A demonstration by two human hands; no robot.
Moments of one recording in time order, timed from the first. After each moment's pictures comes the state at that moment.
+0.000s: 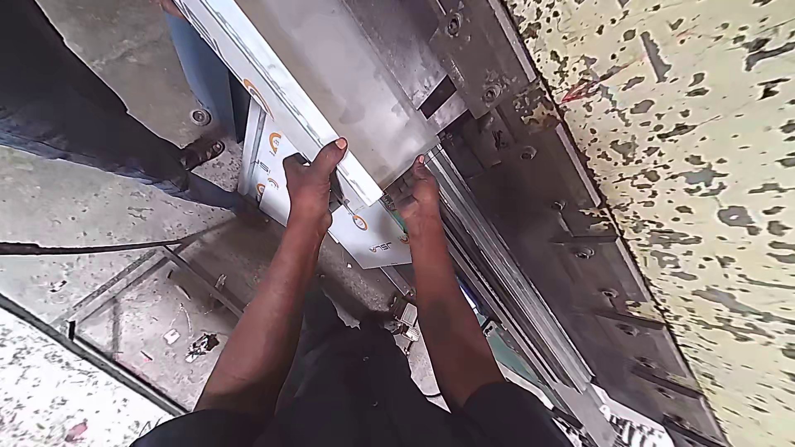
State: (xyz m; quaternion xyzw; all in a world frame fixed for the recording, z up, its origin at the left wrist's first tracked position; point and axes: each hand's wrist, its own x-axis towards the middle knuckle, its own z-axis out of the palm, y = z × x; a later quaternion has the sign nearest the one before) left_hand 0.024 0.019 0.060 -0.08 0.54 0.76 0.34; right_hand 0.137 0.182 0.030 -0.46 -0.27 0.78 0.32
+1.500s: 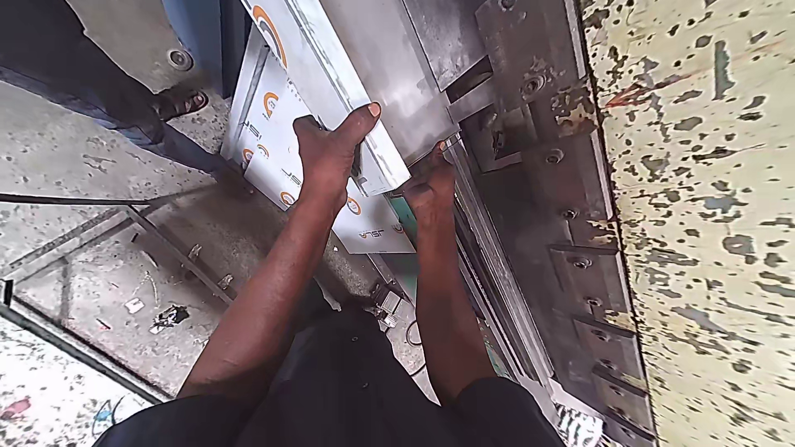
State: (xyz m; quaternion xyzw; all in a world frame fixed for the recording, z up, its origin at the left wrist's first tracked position) left_hand 0.027 0.022 0.070 -0.08 0.53 0.79 0.31; right_hand 0.138 0.189 0.026 -0.46 -0.28 0.78 0.32
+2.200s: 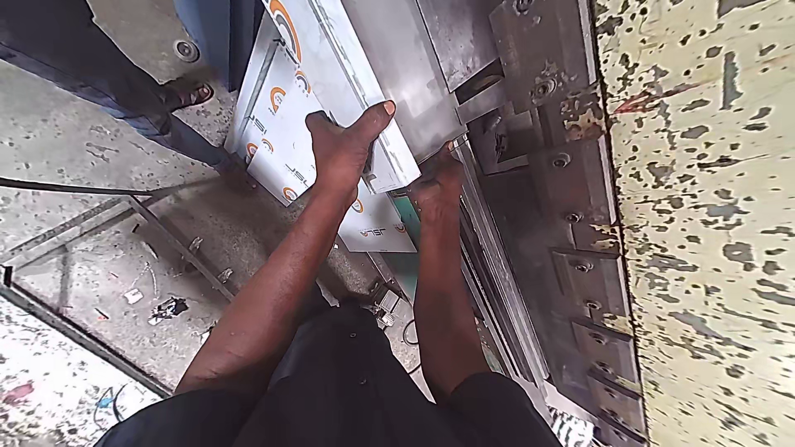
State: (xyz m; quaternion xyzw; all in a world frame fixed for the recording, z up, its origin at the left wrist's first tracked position) left_hand 0.028 0.027 0.066 -0.09 0.50 0.80 0.30; right_hand 0.129 0.186 0.036 -0.49 -0.25 0.76 0.34
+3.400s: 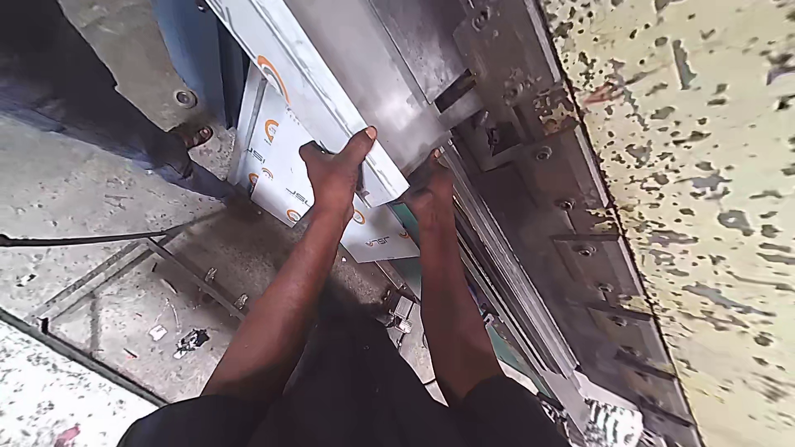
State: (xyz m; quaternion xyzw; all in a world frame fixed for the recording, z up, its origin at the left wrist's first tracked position) left_hand 0.028 0.029 0.065 -0.09 0.53 0.79 0.31; right_hand 0.135 0.188 0.026 -0.48 -0.28 0.77 0.33
